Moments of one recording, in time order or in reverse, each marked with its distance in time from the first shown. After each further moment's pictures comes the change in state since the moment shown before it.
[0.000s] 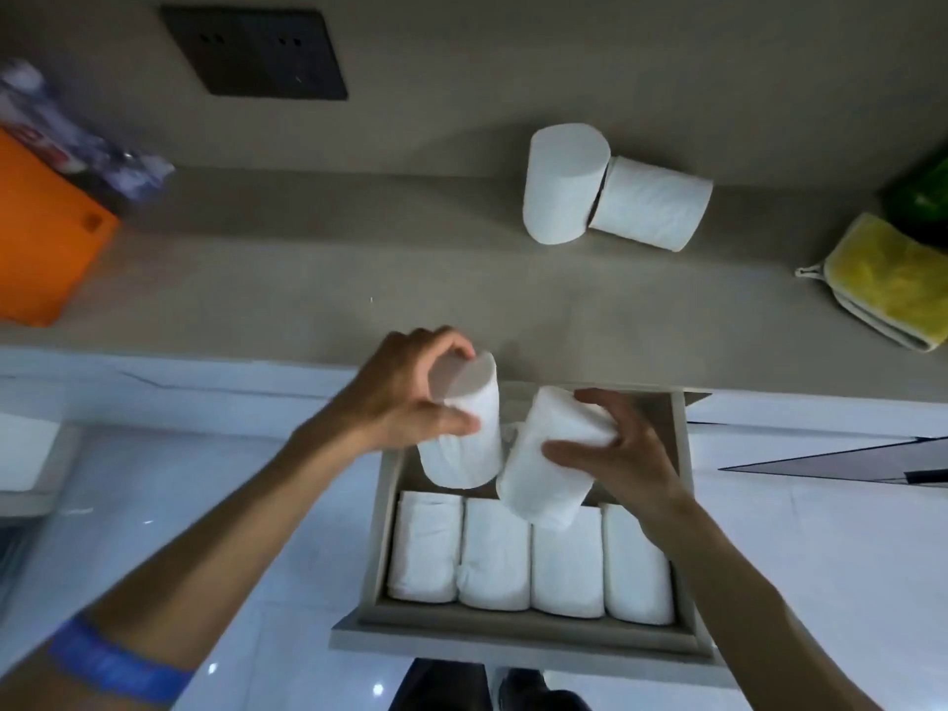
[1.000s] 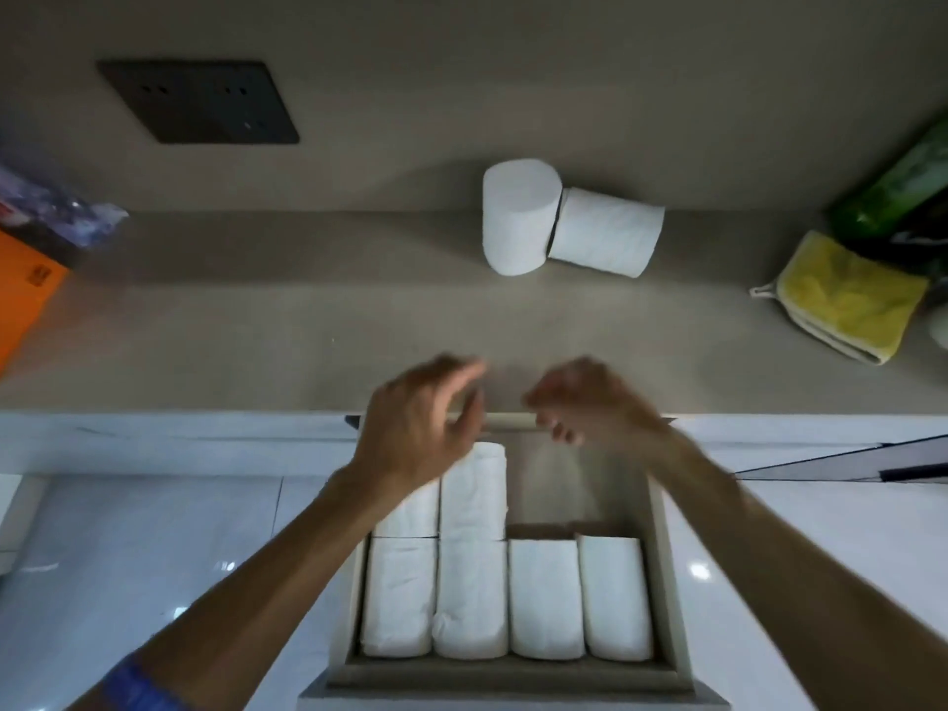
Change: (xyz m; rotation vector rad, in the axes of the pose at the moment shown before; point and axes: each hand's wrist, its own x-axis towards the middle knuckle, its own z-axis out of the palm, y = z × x) left_hand 0.037 0.028 0.045 0.119 0.548 0.352; right_hand 0.077 -0.059 -0.022 -0.463 -0.127 -0.030
